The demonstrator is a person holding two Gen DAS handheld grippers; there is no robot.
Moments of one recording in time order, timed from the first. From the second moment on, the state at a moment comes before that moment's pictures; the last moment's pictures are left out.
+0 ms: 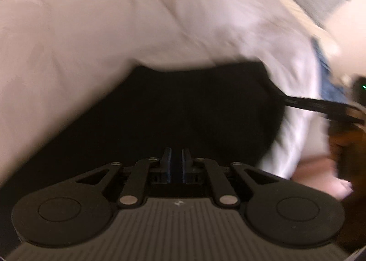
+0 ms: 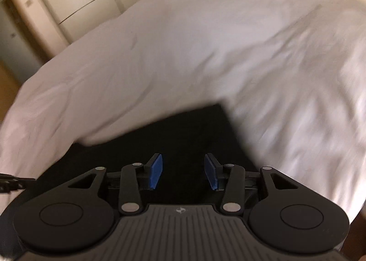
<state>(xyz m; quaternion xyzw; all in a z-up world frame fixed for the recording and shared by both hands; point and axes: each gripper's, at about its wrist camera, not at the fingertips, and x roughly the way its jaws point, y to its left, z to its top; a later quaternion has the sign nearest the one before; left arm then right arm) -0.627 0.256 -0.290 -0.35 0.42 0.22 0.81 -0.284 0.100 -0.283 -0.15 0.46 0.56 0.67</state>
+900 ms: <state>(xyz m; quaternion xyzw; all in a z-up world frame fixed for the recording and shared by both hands) -0.799 0.211 -0.344 -0.40 0.28 0.35 0.80 -0.205 0.024 -0.360 0.18 0.56 0.44 0.68</state>
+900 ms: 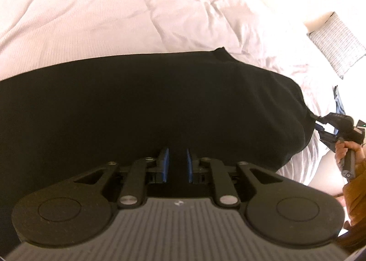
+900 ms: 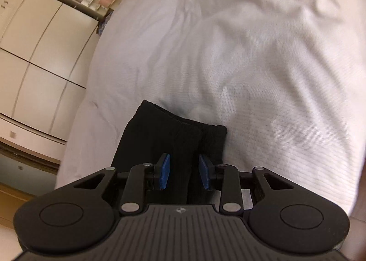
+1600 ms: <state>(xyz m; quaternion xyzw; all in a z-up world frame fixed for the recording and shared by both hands) -0.908 0.102 -0.332 -0.38 0.18 0.49 0.76 -0.253 0.015 -0.346 0.04 0.38 0.46 0.80</state>
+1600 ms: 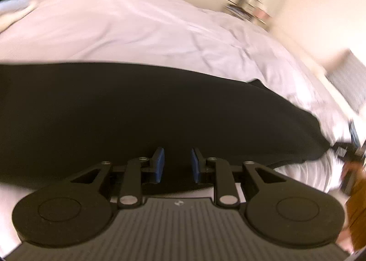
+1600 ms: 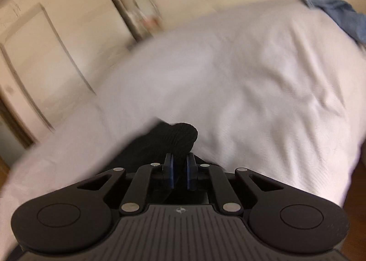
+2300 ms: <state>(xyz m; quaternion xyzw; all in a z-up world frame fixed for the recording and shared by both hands) -0.993 0.031 -0.336 -0.46 0.06 0.60 0.65 -0.352 -0.054 -0.369 0.15 0.53 0.55 0.63</state>
